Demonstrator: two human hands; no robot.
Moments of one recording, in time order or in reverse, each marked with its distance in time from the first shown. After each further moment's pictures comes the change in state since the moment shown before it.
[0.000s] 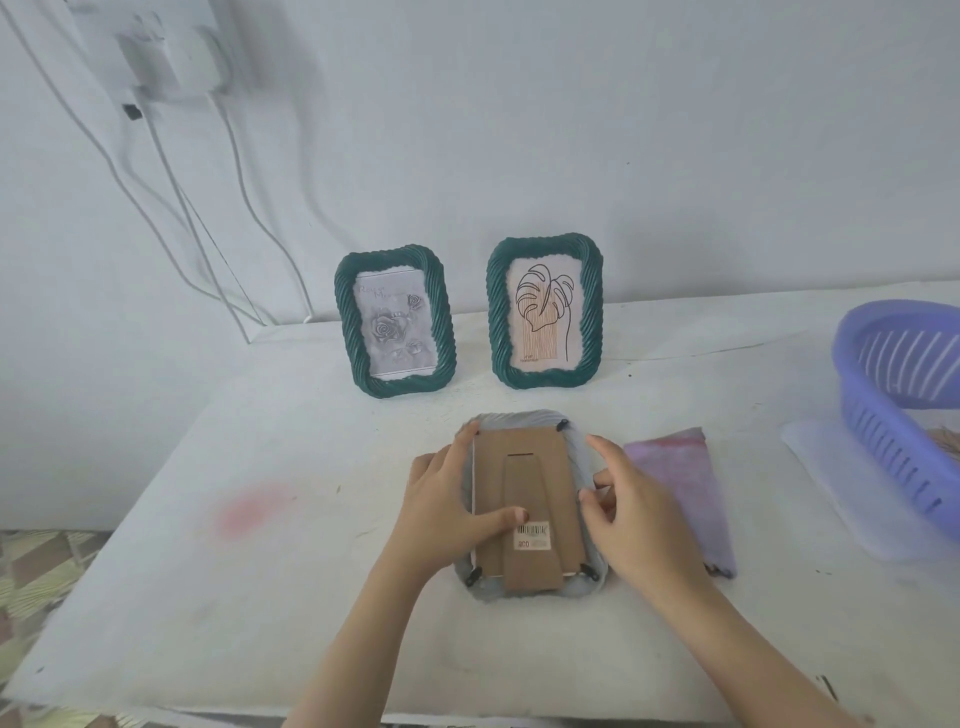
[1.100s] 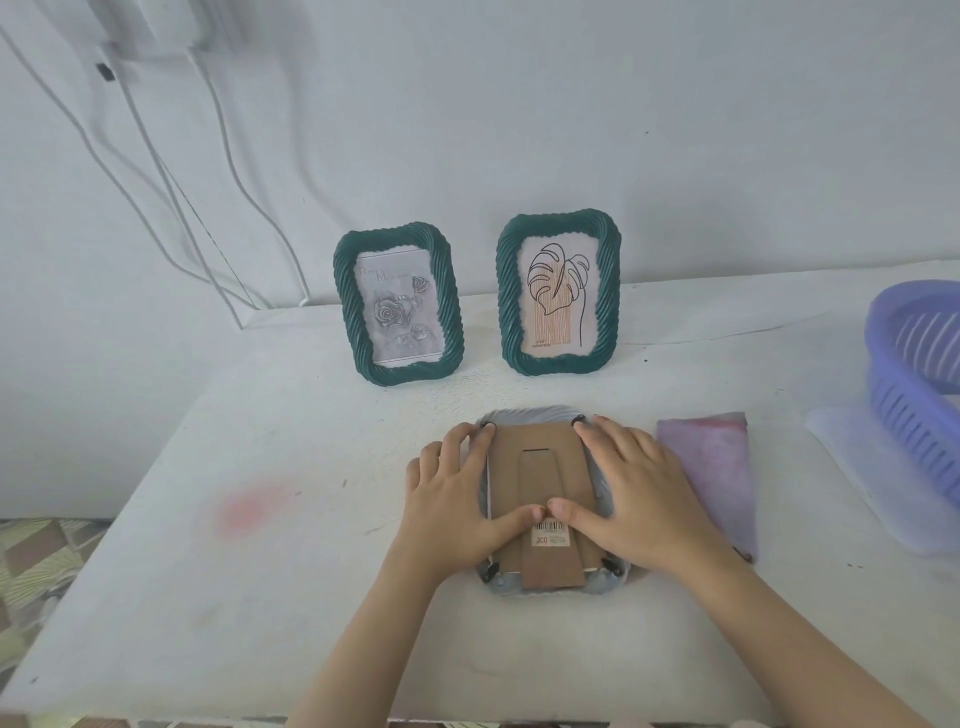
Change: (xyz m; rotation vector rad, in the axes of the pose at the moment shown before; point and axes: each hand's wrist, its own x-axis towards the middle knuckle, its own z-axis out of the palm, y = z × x) left_hand 0.005 -0.018 0.008 0.458 0.064 0.084; right_hand 0.022 0.005 0.007 -0.407 -0.223 -0.186
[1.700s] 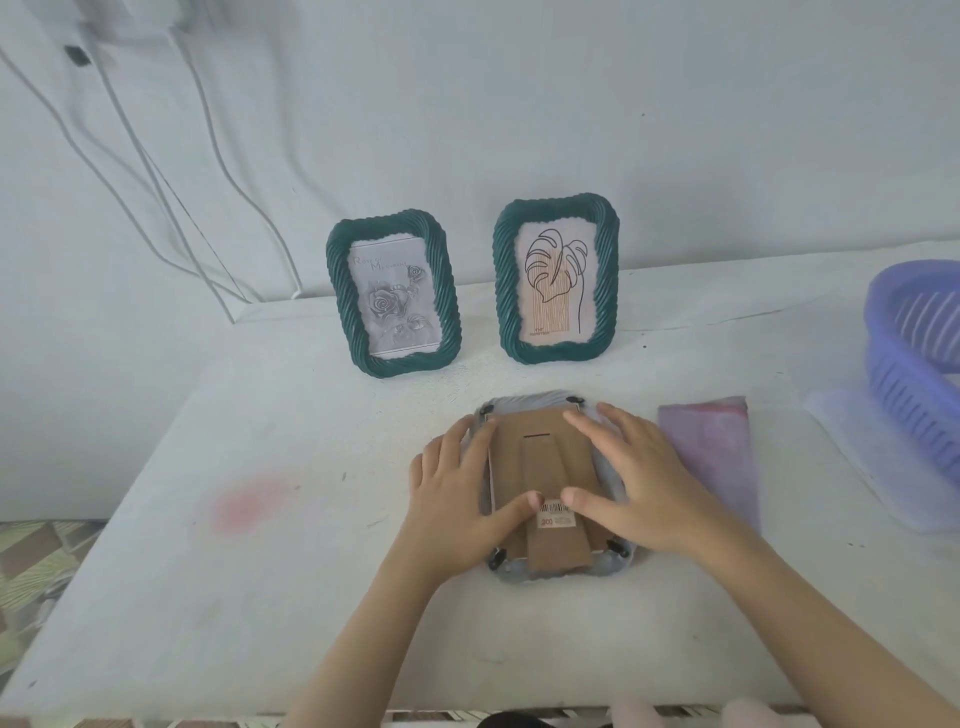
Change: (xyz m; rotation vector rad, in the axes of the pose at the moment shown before) left_hand -0.009 0.000 -0.007 -0.175 -0.021 0.048; right_hand -0.003 -0.002 -0.012 0.225 -0.121 0.006
